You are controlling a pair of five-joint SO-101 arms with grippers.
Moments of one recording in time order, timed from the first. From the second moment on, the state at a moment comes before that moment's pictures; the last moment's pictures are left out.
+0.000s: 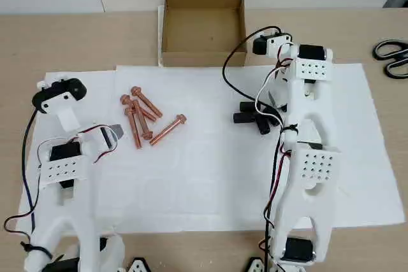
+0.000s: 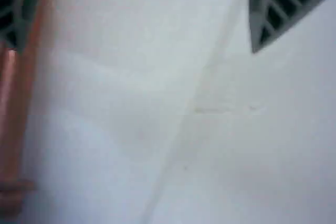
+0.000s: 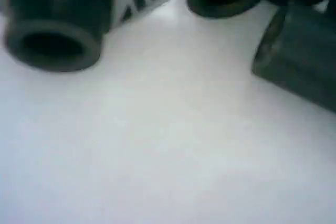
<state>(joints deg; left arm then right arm) -16.8 -27.2 55.7 45.8 16.7 2.7 52.0 -48.5 88.4 27.6</state>
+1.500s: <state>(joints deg) -15.1 -27.2 57.4 43.6 16.7 -5.1 -8.8 17.5 85.1 15.9</state>
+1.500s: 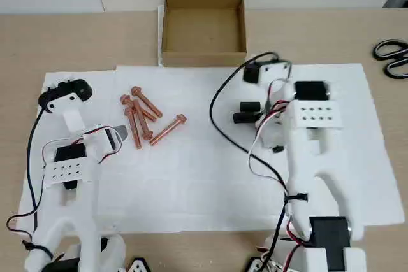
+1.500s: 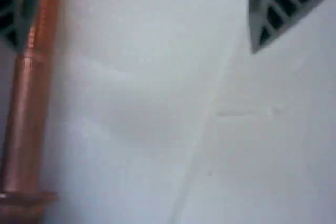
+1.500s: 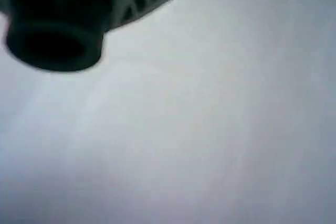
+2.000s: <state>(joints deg) -15.1 -27.2 57.4 43.6 16.7 -7.2 0.6 25.0 73.4 15.8</state>
